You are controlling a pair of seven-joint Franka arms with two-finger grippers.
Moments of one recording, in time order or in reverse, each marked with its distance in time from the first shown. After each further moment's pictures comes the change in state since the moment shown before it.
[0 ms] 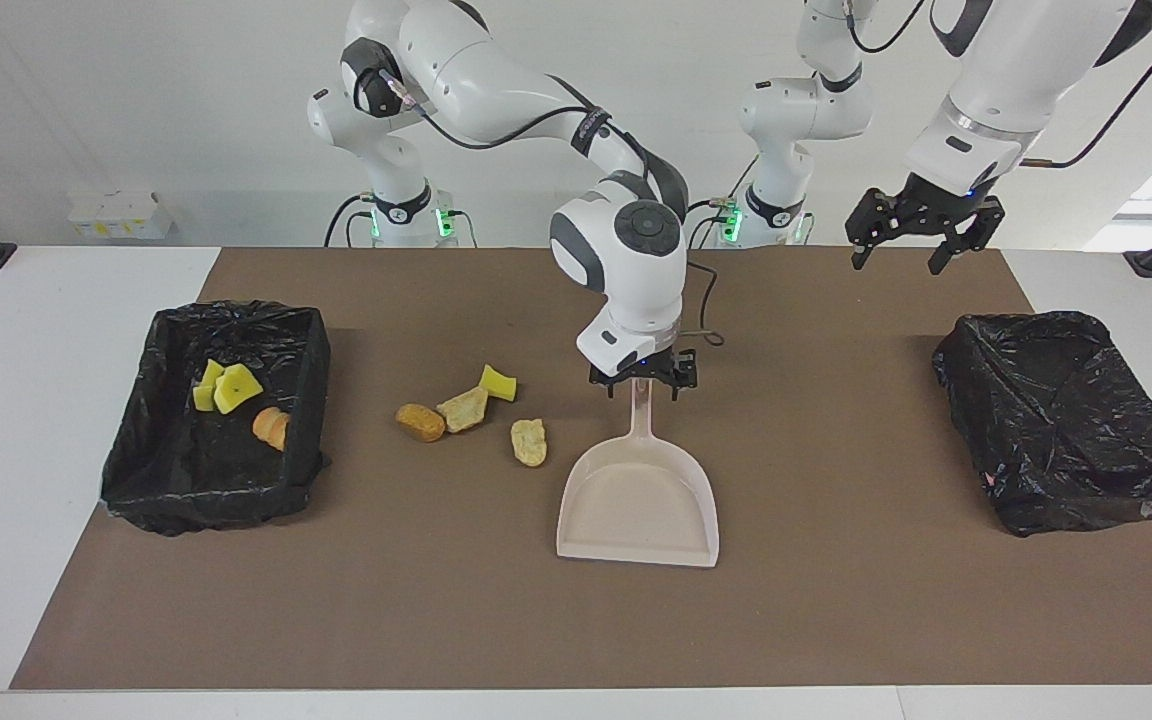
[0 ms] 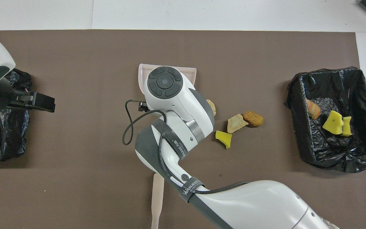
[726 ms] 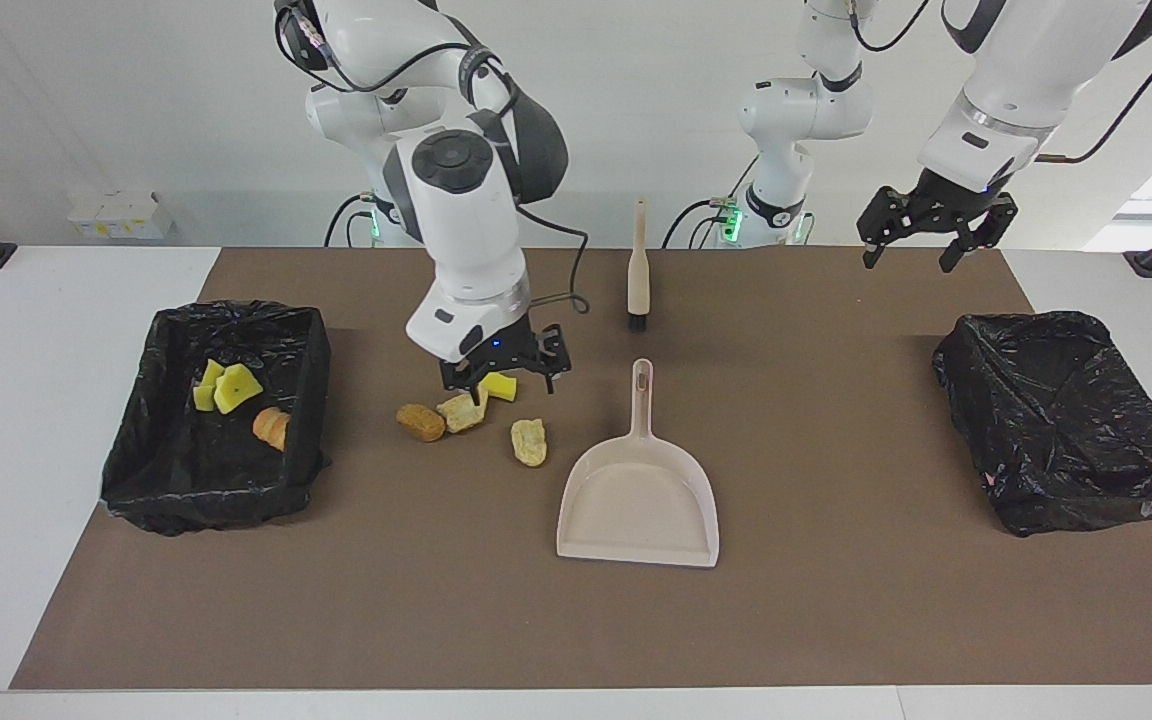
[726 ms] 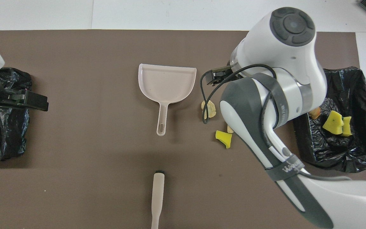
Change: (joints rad) left arm 0.003 -0.004 0.022 0.001 0.000 0.000 0.000; right arm -0.317 -0.194 -0.011 -0.063 -0.010 -0.118 -0.586
